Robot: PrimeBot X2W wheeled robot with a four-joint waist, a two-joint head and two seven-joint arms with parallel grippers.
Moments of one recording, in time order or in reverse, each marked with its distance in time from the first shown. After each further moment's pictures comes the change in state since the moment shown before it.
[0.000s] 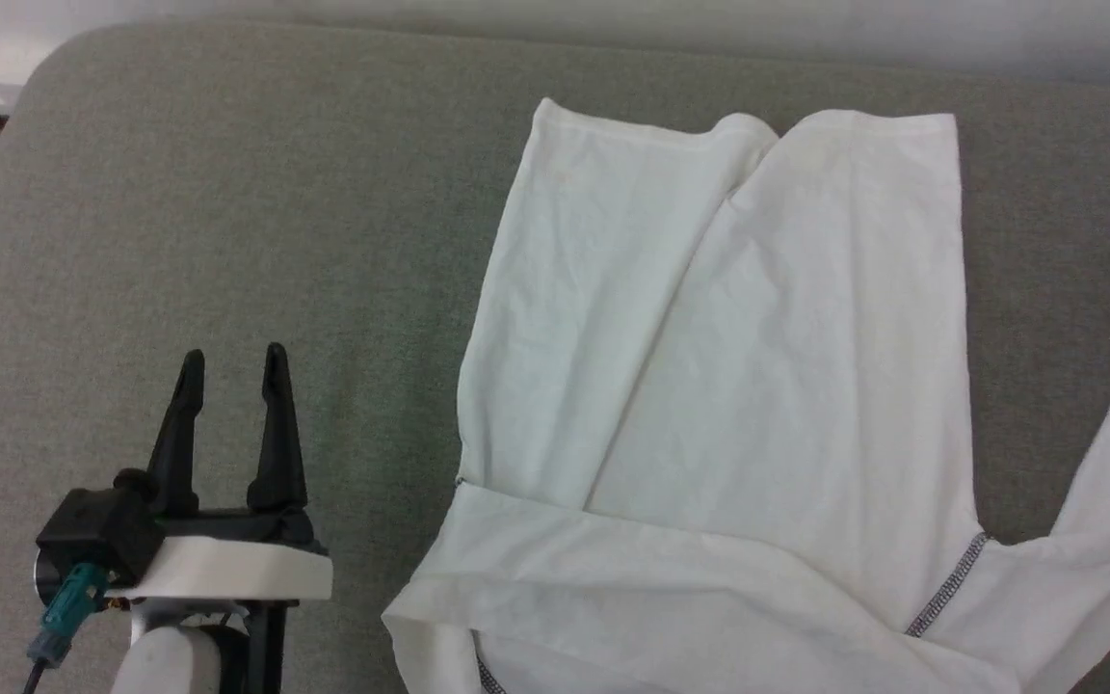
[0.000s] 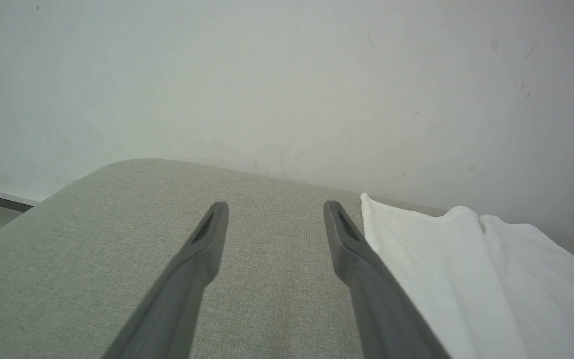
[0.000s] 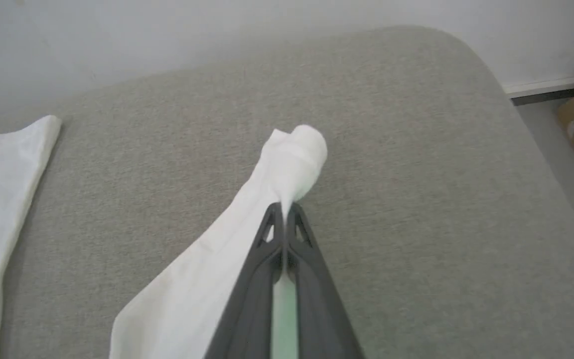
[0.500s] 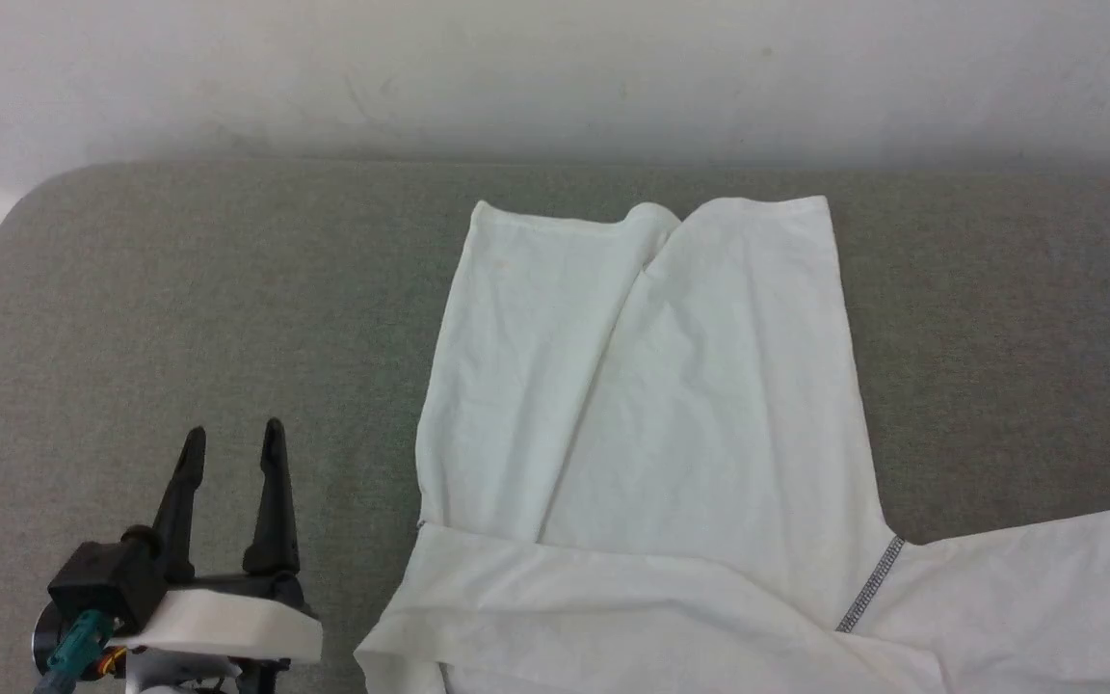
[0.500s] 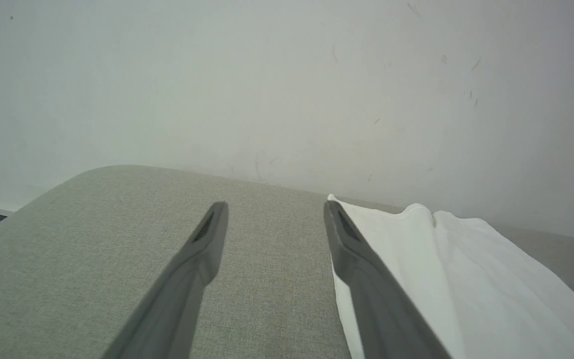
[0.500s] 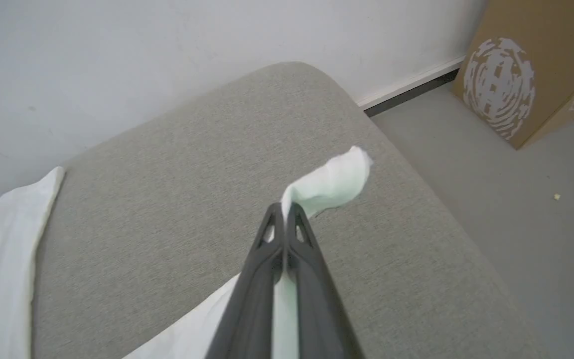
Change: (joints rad) left arm 0.097 0.014 0.013 0.034 -0.005 0.000 0.020; right arm 0.422 0.038 -0.329 -0.290 0.104 0.000 0.033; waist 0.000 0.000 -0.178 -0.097
